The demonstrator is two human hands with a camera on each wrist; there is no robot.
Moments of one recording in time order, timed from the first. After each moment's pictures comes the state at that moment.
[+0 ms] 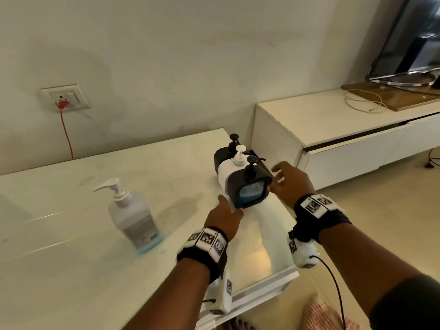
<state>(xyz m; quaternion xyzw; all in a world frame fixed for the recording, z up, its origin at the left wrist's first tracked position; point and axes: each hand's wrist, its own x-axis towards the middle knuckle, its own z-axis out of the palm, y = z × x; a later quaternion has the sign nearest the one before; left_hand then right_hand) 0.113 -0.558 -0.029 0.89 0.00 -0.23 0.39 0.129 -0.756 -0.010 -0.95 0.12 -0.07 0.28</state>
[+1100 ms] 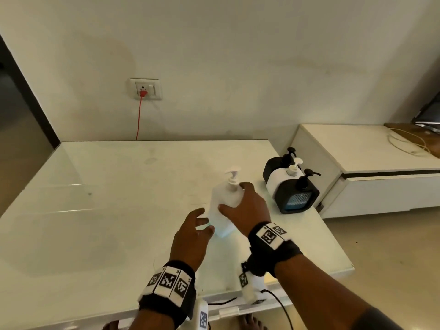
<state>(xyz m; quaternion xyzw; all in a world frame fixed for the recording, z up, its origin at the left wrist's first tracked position) 0.018 -0.363 -0.026 0.78 0.13 -0.04 0.61 0.076 -0.511 0.013 -0.93 0.04 -0.01 0.36</state>
